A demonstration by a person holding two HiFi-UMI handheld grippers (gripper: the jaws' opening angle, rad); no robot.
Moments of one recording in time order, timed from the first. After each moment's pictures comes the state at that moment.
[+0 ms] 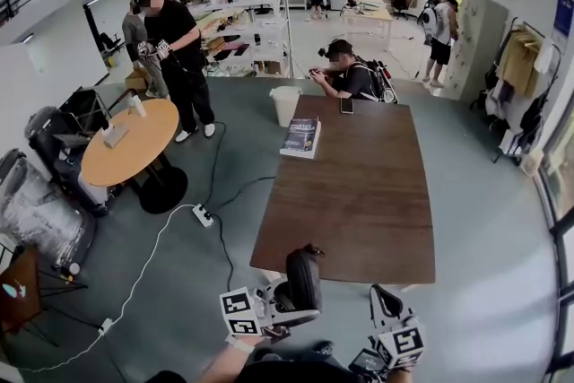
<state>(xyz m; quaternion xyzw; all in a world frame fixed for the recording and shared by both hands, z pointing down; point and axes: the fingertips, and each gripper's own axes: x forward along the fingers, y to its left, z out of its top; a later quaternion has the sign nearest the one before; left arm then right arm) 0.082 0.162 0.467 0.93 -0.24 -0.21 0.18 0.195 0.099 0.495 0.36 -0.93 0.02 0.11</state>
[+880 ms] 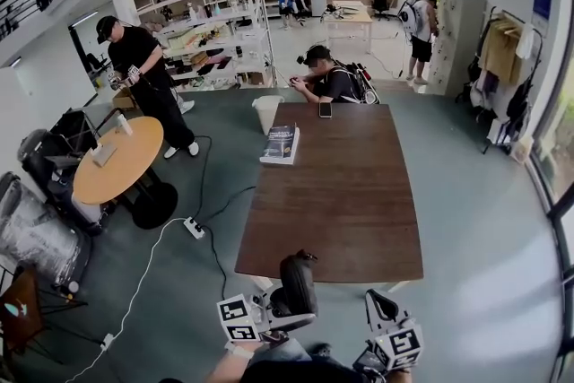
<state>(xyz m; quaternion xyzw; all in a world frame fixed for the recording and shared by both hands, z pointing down) 0.146 0.151 0.480 0.93 -0.24 -0.20 0.18 0.266 0.097 0.529 0.36 -0.93 0.04 0.10</state>
